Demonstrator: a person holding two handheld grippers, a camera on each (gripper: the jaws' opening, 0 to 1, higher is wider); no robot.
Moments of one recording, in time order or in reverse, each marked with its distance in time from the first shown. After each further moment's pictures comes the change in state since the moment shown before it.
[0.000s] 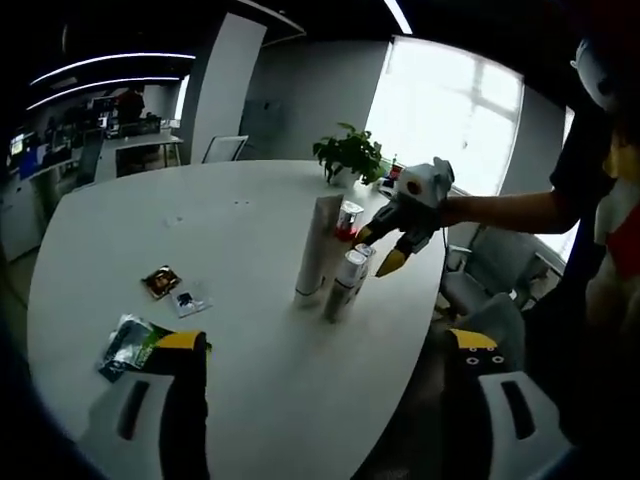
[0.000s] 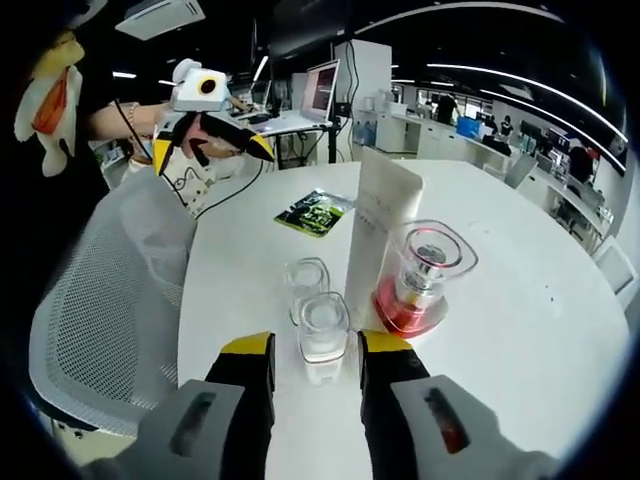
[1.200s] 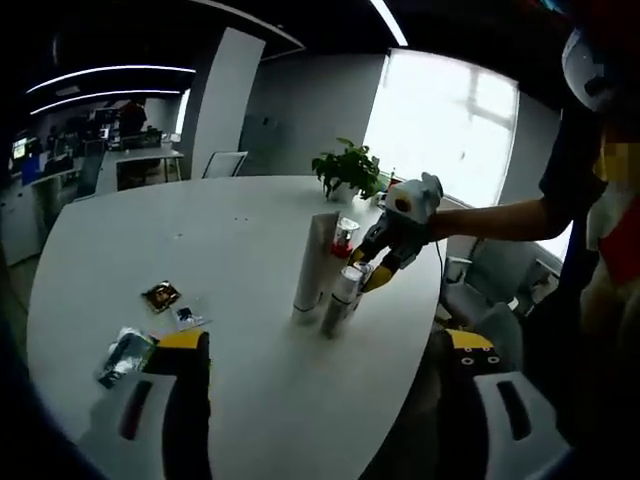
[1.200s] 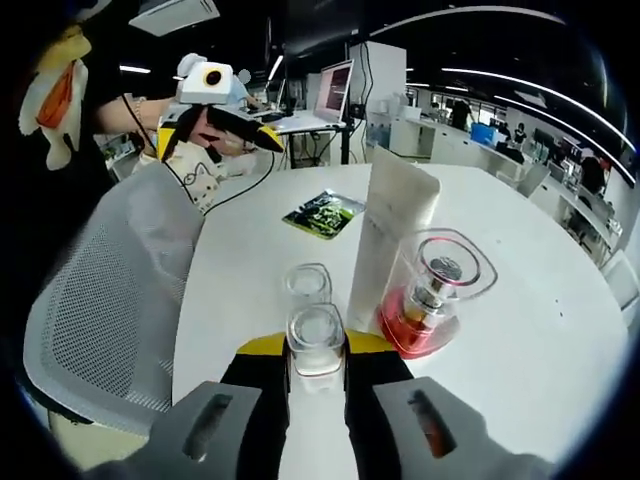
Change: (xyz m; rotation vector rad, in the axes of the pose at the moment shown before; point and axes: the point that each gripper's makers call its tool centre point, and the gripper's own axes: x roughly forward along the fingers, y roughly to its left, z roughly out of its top) left arm 0.001 -0.010 0.013 0.016 -0.072 -0.003; right arm 0.015 0.003 0.005 -0.053 -0.011 0.059
